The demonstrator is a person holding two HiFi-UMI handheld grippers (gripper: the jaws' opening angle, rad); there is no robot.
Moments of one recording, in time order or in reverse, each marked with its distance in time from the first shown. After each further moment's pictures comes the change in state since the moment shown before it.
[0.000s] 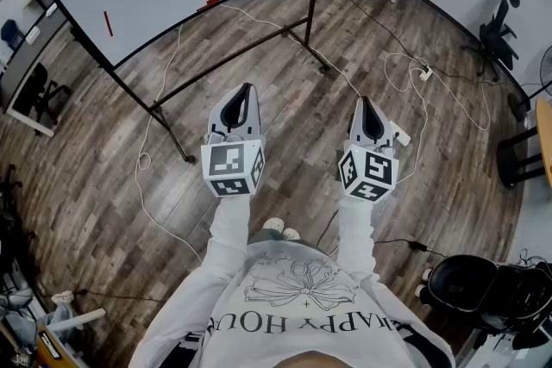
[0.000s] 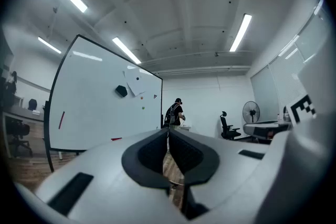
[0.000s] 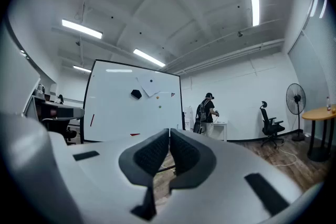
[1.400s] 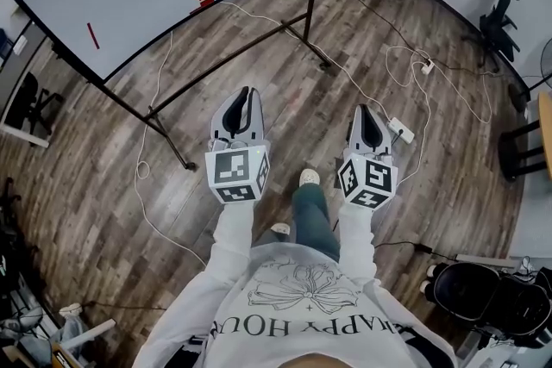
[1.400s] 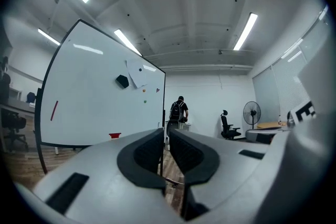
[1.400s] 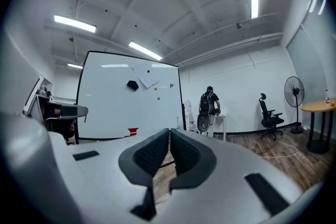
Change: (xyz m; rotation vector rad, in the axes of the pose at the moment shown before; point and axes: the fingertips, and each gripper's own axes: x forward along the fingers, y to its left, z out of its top) left arm 0.078 0.054 -0.032 -0.035 0.030 -0.011; right arm 0.080 0.024 -0.043 0.035 0.061 -0.023
